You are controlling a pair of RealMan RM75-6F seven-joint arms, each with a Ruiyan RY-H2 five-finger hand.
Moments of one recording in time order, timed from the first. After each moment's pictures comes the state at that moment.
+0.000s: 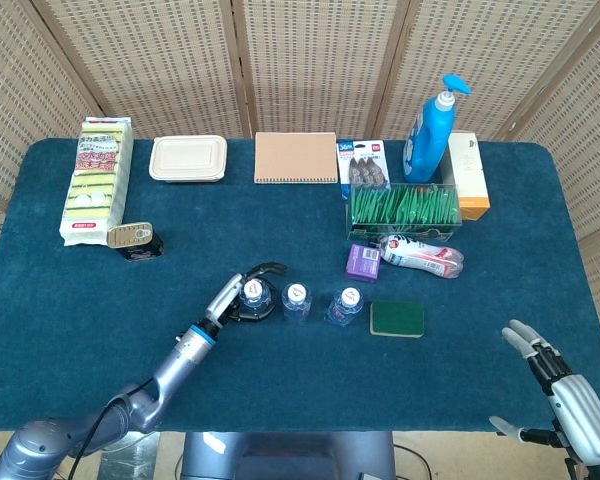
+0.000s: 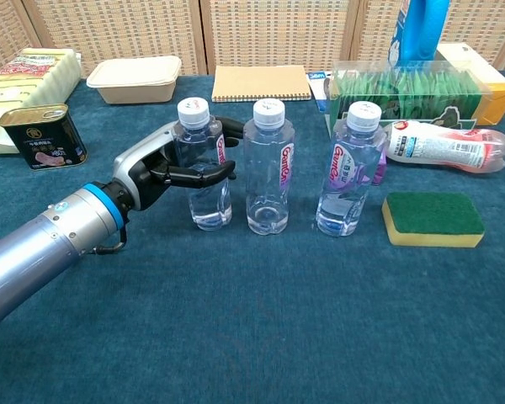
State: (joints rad) left arm -0.74 -2.04 -0.08 -0.76 1.57 1.15 -1.24; right arm 0.02 -0.94 -0.14 -1.72 -1.86 1.65 0.46
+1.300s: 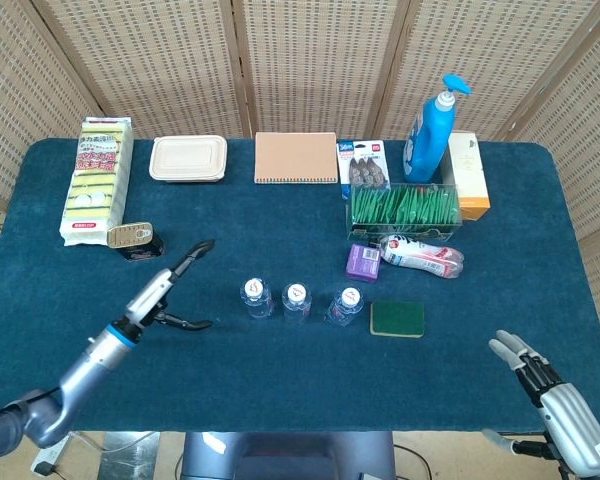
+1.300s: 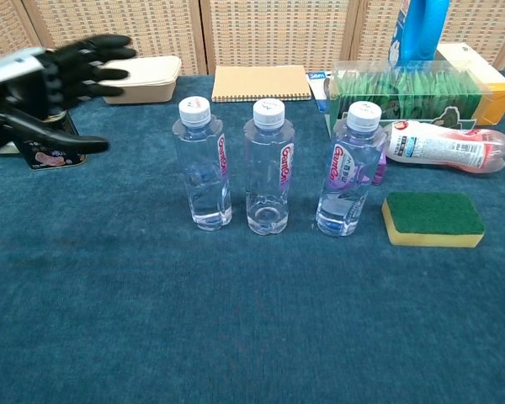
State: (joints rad) left arm -0.61 -1.44 0.04 -1.29 1.64 1.31 -0.98; right arm 0.01 -0.93 -0.17 -1.74 -1.92 1.66 0.41
